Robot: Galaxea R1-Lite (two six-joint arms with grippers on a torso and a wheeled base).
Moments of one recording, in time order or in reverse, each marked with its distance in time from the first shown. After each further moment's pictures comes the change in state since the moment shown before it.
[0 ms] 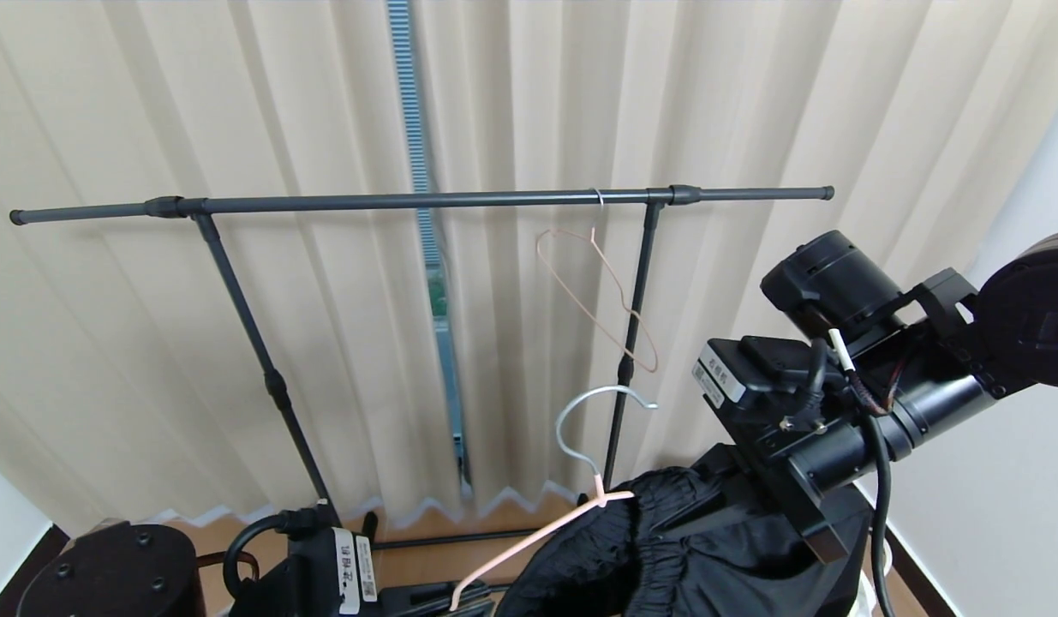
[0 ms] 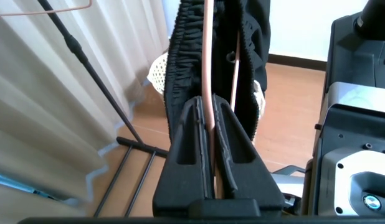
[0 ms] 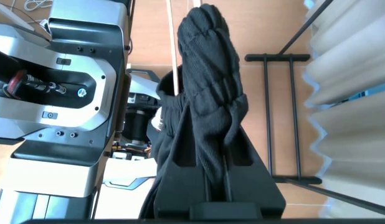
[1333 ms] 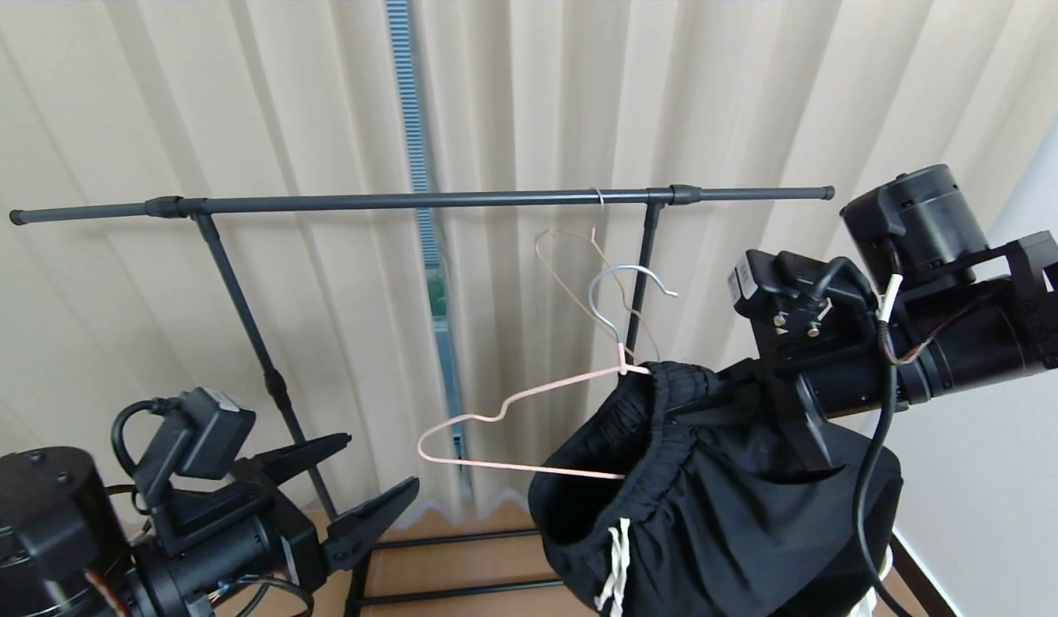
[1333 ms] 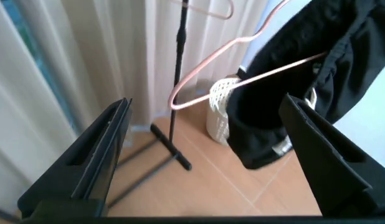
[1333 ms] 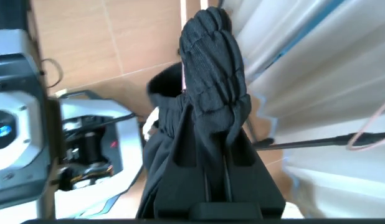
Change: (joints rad) left arm 0.337 -0.091 -0.058 0.095 0.124 -0.309; right arm -0.109 -0.081 0.057 -0.290 -0.175 0.231
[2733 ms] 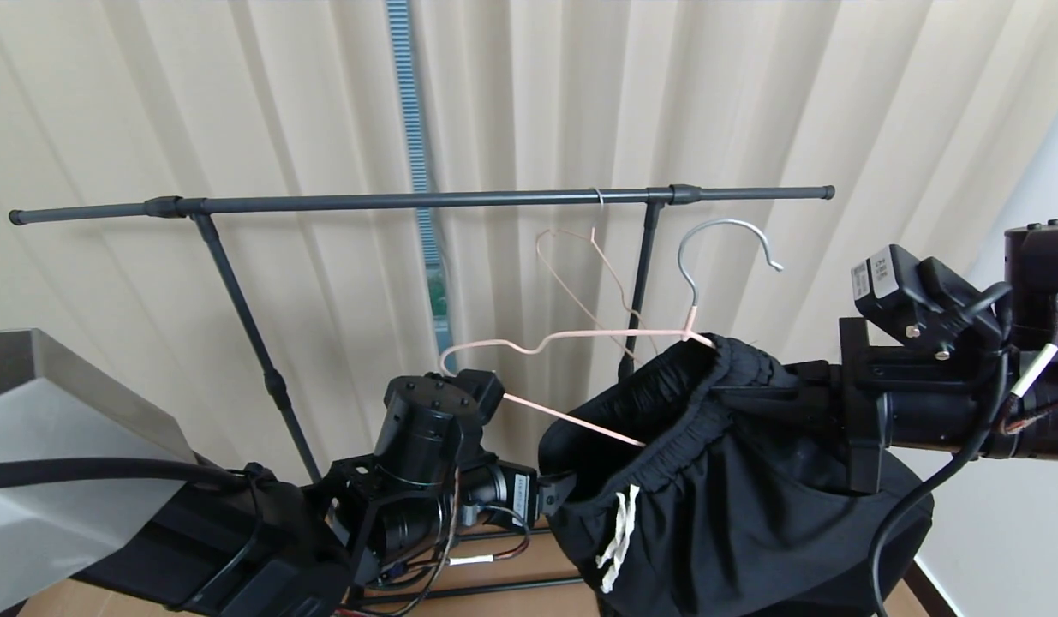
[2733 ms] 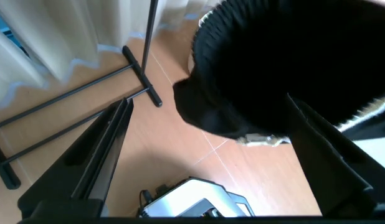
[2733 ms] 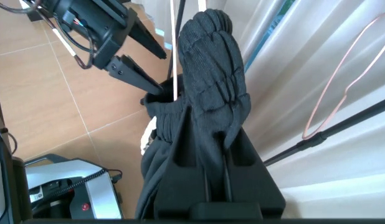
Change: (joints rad) left arm -0.312 0.397 -0.629 0.570 0.266 -0.254; right arm -0.060 -0.212 0.420 -0.568 0.005 0.224
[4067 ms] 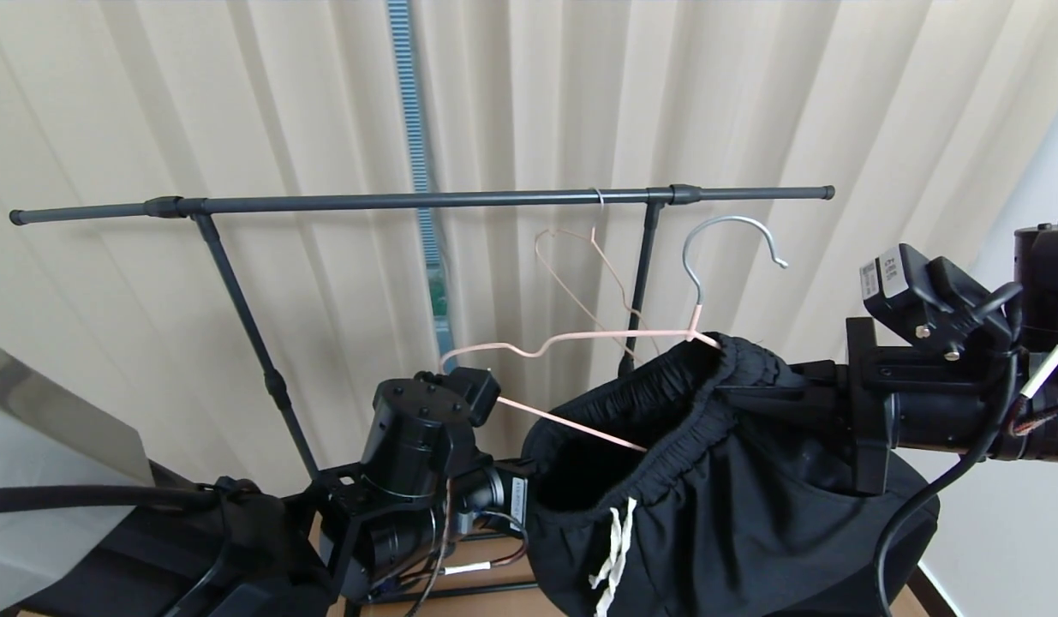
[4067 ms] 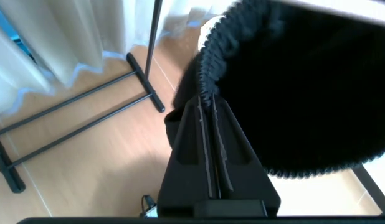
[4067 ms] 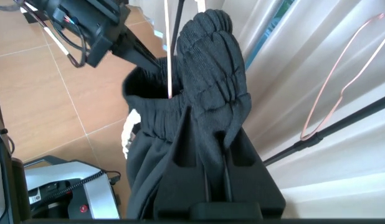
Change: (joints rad) left arm -0.026 -0.053 0.040 -0.022 0.045 0.008; right arm -0.011 -0.006 0.005 -0.001 0.001 0.000
